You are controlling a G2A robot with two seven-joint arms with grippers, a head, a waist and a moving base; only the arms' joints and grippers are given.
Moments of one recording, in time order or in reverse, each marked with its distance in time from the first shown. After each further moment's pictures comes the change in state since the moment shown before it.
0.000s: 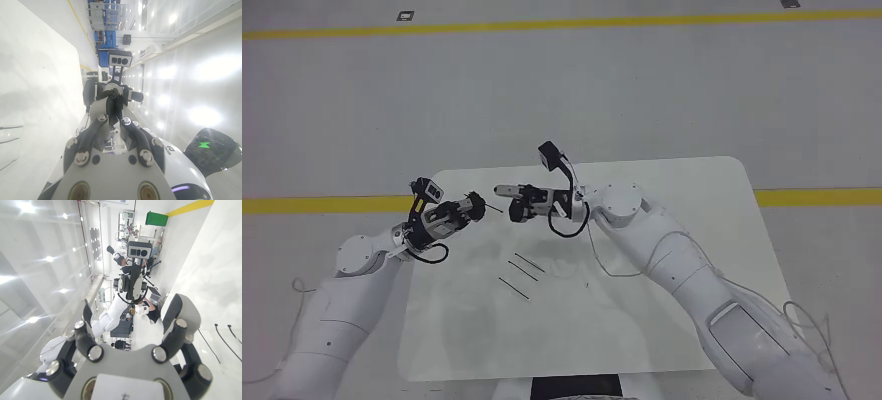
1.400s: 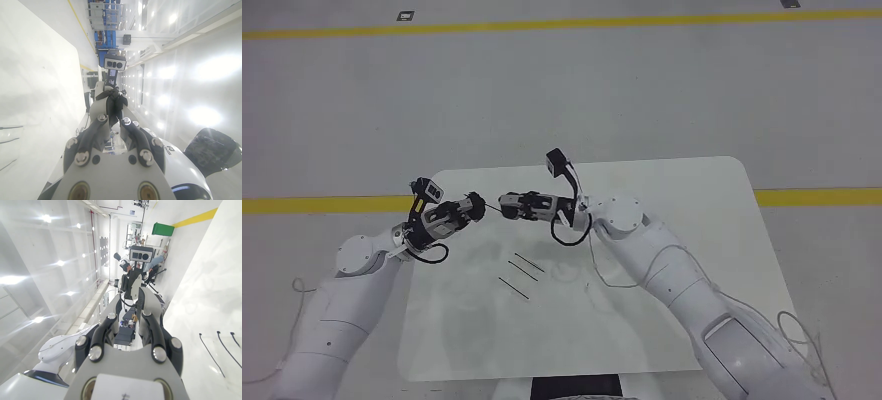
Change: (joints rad) left arm 0.000 0.000 0.000 0.000 0.000 0.000 0.000; right arm -0.087 -0.026 0.086 0.005 -0.052 -0.102 -0.031
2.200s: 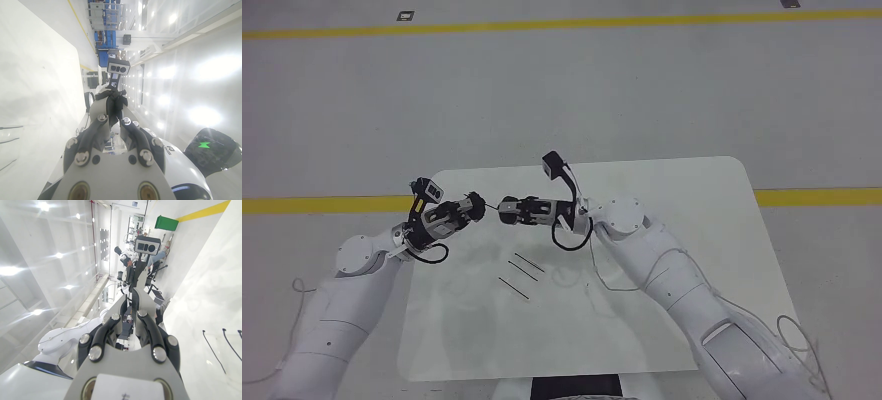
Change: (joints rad) left arm 0.000 0.000 0.000 0.000 0.000 0.000 0.000; right arm -0.032 -0.009 0.044 -0.045 -0.055 0.000 0.065
